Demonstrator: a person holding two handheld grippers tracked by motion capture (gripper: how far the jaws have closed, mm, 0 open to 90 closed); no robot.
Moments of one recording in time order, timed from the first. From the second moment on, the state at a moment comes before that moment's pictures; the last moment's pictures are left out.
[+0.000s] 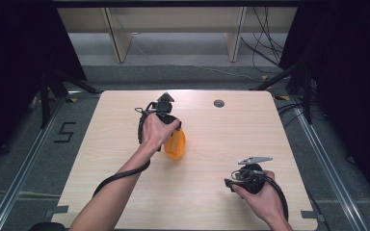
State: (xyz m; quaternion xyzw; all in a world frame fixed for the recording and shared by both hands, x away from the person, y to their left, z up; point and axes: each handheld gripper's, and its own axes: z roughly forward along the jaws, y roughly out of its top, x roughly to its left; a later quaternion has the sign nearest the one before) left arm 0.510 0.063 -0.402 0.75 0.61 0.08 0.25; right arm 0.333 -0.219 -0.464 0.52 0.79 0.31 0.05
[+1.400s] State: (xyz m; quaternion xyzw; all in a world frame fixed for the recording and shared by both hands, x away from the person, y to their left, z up) left arm 0.488 0.073 -0.381 0.75 0.58 0.08 0.30; right arm 0.334 -0.221 -0.466 0.51 0.80 0.31 0.06
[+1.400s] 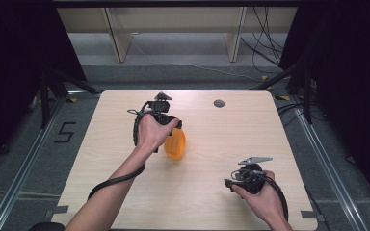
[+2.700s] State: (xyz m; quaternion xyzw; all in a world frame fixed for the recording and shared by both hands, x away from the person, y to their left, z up) left arm 0.366 0.259 -0.444 0.78 0.50 0.13 0.36; right arm 0.335 -0.221 -0.466 0.52 0.80 0.31 0.06
